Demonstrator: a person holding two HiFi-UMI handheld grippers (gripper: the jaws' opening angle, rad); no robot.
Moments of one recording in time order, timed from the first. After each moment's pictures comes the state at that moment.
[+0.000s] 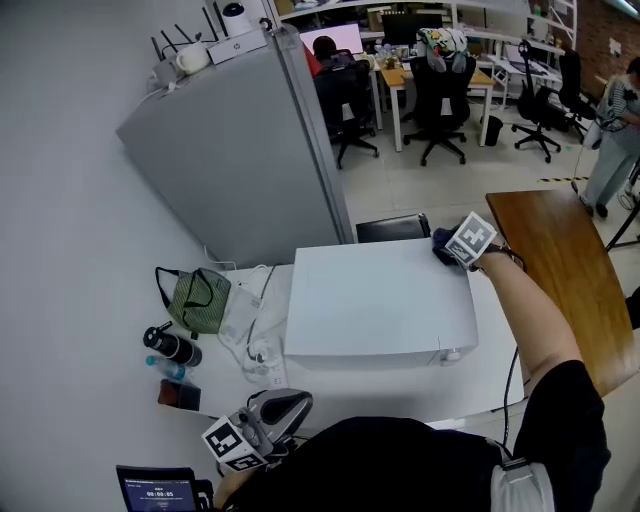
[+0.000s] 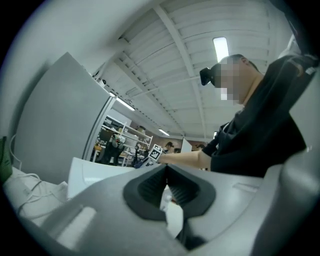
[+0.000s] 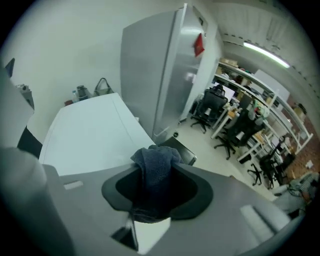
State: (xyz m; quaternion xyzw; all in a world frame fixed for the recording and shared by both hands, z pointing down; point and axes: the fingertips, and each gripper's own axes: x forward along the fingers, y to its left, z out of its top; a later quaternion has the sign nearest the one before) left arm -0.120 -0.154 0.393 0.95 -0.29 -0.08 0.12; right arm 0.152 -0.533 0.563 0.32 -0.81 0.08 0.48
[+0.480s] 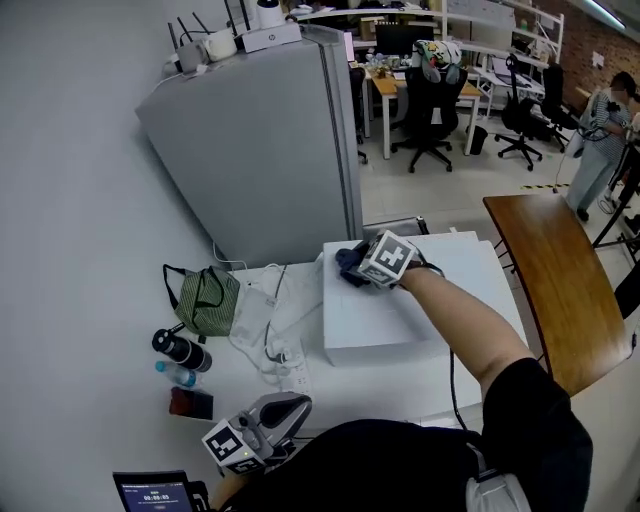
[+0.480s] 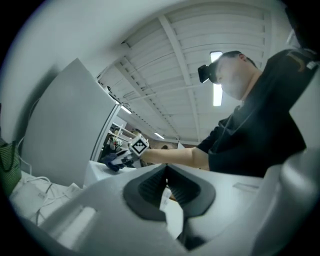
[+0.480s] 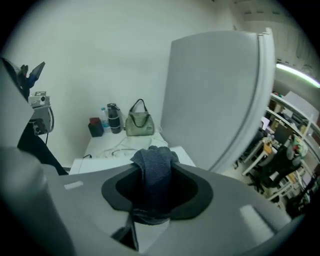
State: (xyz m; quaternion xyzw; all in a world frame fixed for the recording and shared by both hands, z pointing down) left arm -0.235 -0.127 0.410 0.95 -0.25 -0.11 0.11; right arm -0.178 -0.457 0.518 0.18 -0.91 0.00 0.38
